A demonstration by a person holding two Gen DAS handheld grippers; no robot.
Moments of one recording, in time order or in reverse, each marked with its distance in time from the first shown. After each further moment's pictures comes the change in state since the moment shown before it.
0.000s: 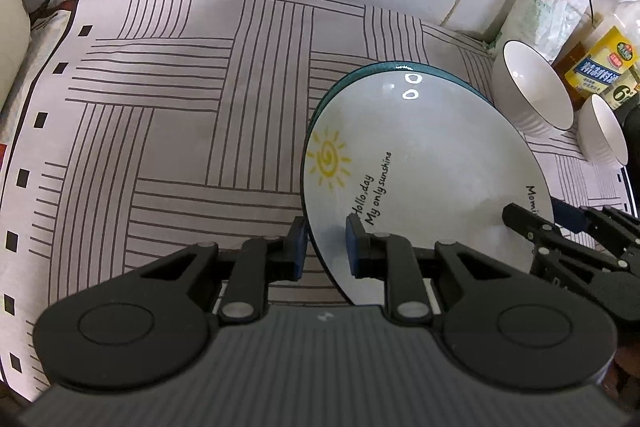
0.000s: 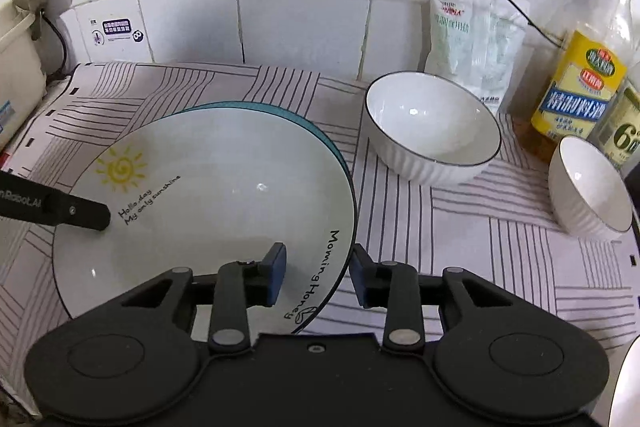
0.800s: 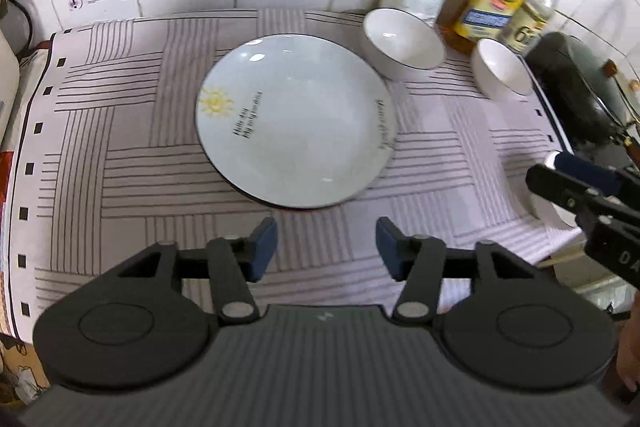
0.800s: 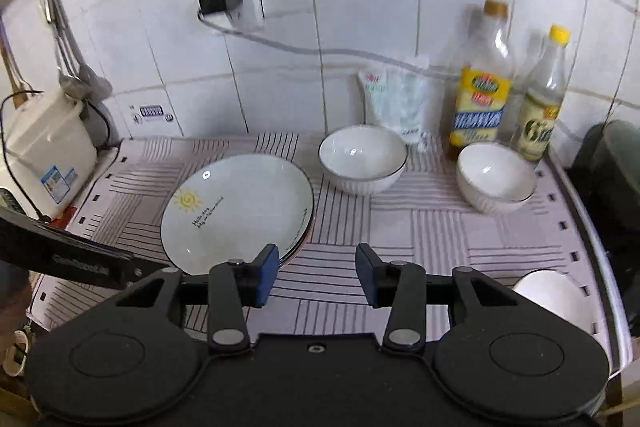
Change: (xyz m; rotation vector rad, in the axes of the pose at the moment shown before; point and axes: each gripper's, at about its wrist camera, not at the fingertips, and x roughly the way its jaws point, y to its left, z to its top) left arm -0.105 -0.090 -0.051 0.162 0.015 -0.078; right arm -0.173 -0.050 -0.039 0.133 -0.152 0.064
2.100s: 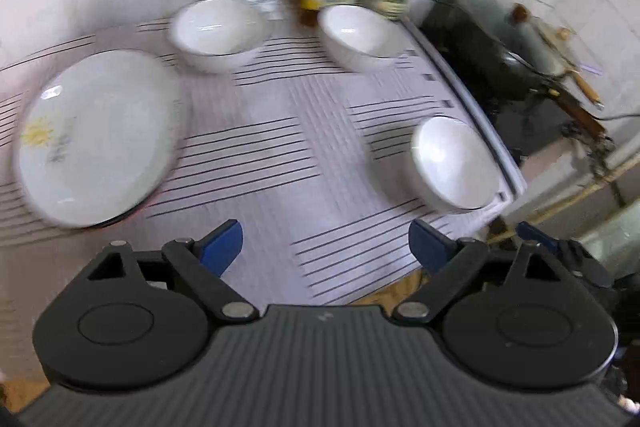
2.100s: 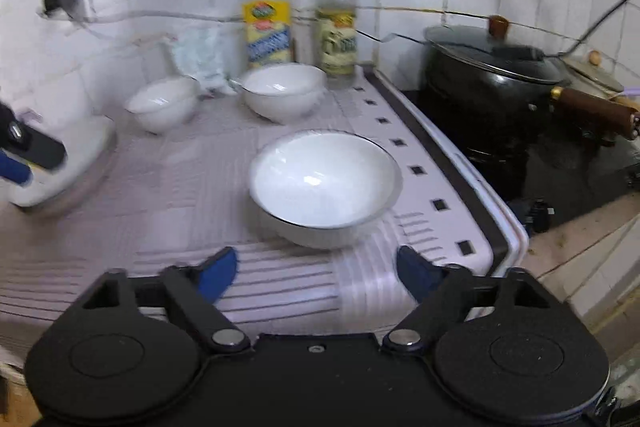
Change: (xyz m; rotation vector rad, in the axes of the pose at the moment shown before) left arm 0.044 -0.154 -0.014 0.185 -0.017 -0.185; right arm -0.010 -0.145 -0.144 0.167 -0.042 -0.312
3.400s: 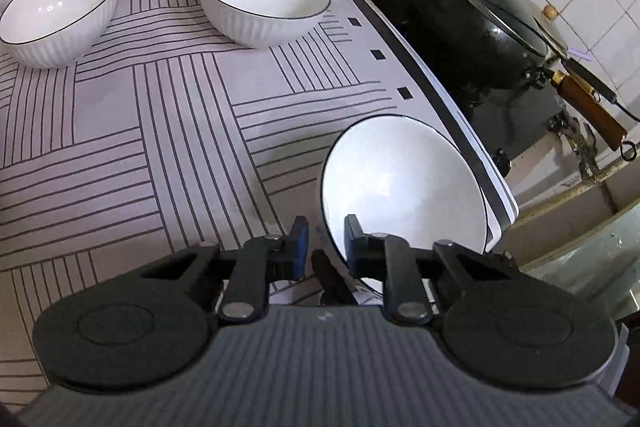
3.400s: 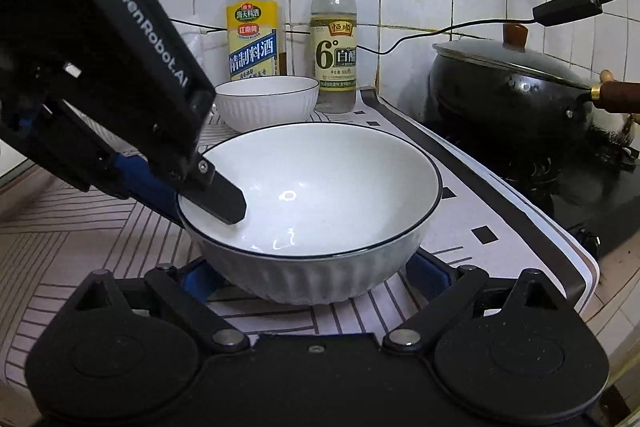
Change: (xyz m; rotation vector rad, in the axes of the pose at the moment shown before) left arm 0.143 -0.064 0.030 0.003 0.037 -0.076; right arm 0.097 -0.005 -0.025 0.000 -0.223 0.020
